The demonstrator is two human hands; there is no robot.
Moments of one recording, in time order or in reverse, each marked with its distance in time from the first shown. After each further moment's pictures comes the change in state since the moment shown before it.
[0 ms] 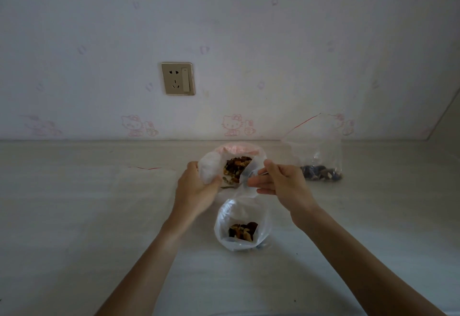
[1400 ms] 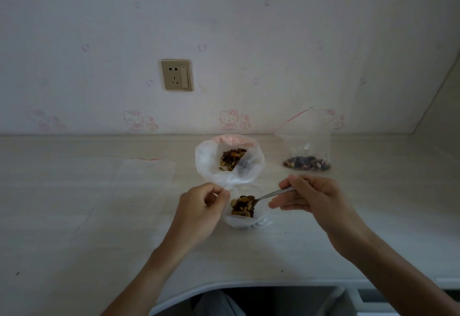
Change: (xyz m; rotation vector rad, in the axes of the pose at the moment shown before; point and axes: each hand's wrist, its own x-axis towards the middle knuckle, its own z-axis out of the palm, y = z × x) left_hand -0.086 -0.001 -0.009 -0.053 -0.129 0.190; right_hand -0.088 -0.011 -0.060 0.003 -0.109 -0.079
